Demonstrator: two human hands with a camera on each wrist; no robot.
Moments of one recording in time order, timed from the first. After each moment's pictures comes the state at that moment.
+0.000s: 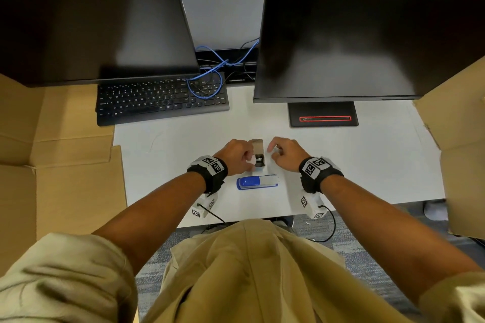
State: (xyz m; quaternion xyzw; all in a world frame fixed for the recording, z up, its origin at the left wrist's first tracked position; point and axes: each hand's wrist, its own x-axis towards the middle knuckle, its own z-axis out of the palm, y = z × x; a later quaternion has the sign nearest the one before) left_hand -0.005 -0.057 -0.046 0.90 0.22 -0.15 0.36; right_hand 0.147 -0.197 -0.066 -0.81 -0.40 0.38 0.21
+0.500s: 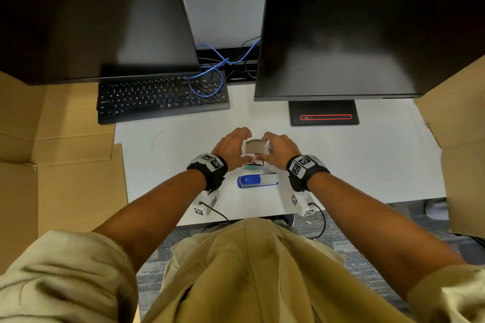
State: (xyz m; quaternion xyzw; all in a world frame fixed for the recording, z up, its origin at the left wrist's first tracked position) left_hand -0.007 -0.053 -0.045 0.90 0.27 -0.10 0.34; right_hand 0.123 -0.174 -0.065 -0.85 -0.41 0.31 0.13
